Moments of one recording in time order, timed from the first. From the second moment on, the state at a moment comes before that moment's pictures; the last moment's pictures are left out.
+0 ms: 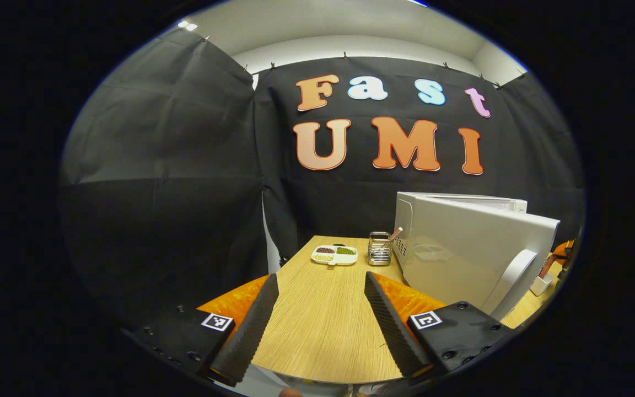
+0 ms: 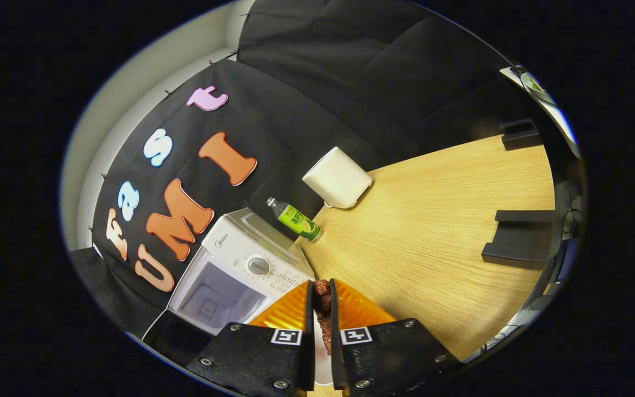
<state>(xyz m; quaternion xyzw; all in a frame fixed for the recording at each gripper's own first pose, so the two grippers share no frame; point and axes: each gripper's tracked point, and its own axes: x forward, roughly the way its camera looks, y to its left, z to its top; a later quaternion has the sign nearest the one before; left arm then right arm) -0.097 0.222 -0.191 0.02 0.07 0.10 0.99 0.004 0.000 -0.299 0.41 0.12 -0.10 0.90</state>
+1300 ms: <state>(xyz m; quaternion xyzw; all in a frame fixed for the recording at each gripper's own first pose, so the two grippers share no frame) -0.094 0.236 -0.190 0.02 0.06 0.12 0.99 0.131 0.229 -0.205 0.46 0.07 0.04 0.89</state>
